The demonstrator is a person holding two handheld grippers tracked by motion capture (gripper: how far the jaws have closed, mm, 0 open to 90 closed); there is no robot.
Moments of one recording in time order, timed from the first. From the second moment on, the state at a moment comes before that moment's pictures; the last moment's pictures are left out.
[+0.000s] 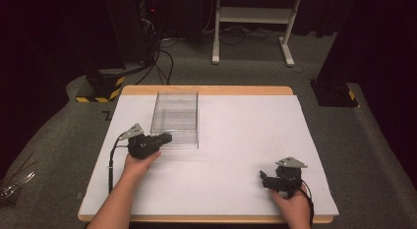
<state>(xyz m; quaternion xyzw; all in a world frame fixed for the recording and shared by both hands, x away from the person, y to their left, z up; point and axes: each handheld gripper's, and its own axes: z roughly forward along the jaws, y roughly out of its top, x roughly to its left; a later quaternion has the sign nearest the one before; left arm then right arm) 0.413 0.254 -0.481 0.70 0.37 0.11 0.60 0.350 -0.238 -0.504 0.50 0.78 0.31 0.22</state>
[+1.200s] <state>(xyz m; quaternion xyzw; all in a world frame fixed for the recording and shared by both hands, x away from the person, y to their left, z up) 0.367 0.258 -0.487 0.70 0.34 0.09 0.62 0.350 -0.238 -0.504 0.50 0.78 0.31 0.22</state>
